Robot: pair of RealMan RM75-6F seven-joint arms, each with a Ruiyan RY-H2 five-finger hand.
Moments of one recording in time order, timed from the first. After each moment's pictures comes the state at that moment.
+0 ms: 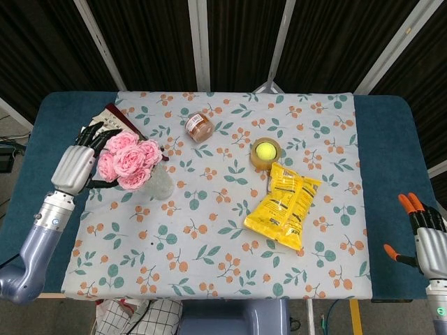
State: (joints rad) left arm -0.58 -1.17 -0.23 -1.64 1.28 1.18 -0.10; right arm 0.08 -1.10 0.09 -1.57 -1.40 1.40 0.11
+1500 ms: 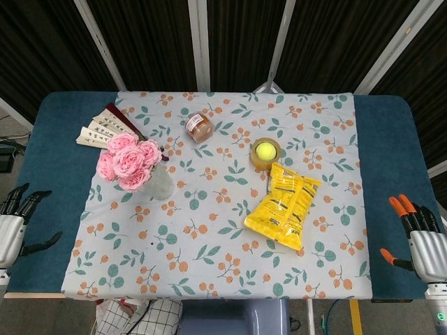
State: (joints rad) left arm -0.16 -1.14 0.01 -1.56 1.52 1.56 -0.15; right arm 0.08 -1.07 0.05 -1.57 -1.49 1.43 0.10
